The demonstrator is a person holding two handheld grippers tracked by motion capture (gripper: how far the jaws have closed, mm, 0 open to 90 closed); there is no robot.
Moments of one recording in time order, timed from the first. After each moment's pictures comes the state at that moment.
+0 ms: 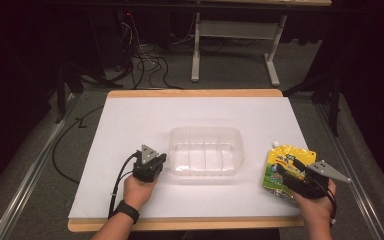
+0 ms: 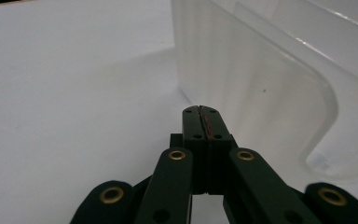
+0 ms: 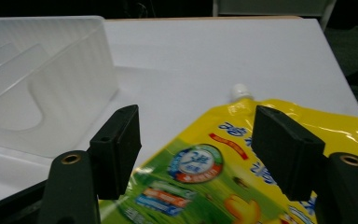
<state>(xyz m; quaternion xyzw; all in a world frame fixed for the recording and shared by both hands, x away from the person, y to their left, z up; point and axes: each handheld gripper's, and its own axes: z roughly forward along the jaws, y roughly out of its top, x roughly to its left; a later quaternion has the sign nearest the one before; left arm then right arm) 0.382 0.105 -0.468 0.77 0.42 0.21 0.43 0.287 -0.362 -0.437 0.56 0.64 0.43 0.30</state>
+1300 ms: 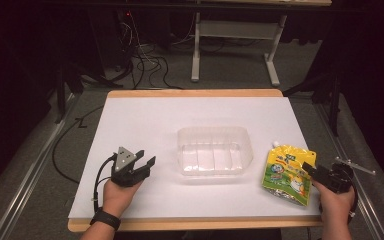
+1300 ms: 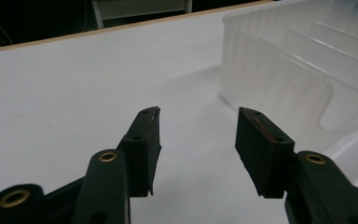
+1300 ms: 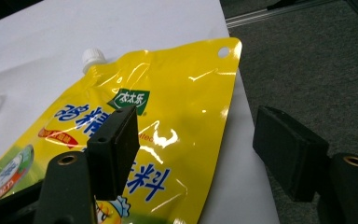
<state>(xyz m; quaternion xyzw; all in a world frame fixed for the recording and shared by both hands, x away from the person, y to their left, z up) 0.355 0.157 -0.440 0.75 0.40 0.23 0.47 0.315 -0.459 -0.476 0.71 0.55 0.39 0.22</state>
